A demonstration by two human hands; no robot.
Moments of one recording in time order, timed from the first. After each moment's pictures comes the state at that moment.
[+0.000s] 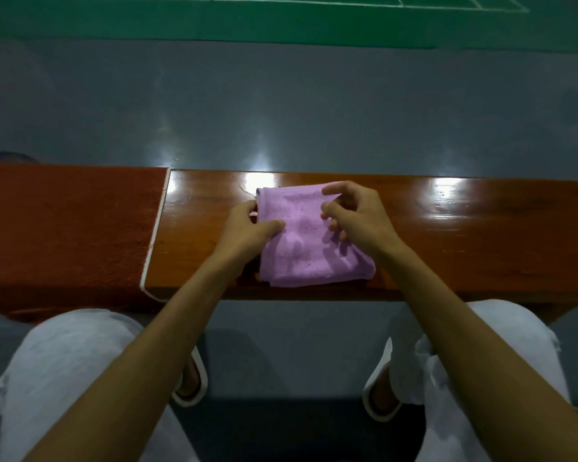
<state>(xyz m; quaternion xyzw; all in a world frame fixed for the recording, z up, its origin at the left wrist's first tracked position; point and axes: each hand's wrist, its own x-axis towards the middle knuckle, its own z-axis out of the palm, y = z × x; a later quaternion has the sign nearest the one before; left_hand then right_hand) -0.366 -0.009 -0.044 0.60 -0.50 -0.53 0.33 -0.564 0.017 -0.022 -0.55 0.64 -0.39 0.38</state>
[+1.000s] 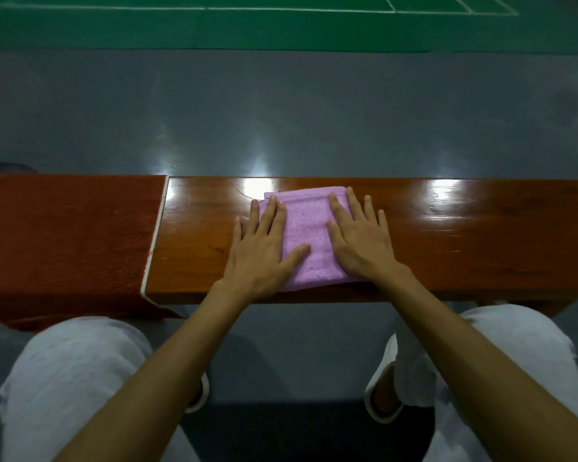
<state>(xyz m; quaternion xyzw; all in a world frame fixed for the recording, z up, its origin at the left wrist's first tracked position) -0.373 0.003 -0.088 0.54 -0.83 -0.13 0.05 -0.584 0.013 -0.081 -0.68 0.73 -0.05 0.11</state>
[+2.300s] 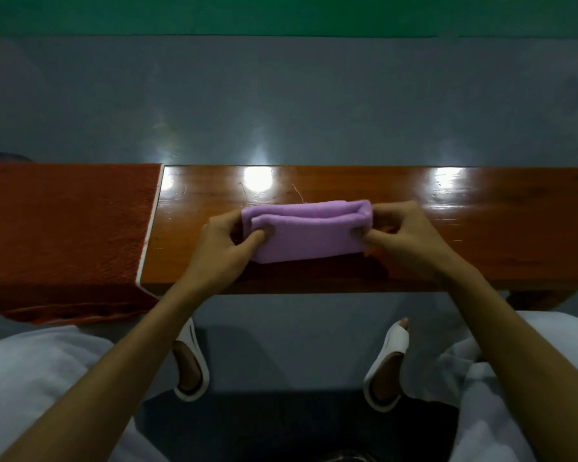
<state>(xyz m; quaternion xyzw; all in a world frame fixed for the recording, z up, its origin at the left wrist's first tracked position) -0.328 0.022 -0.055 0.48 -0.71 -0.38 0.35 -0.630 0.060 -0.026 -0.66 0.55 -0.33 0.39</state>
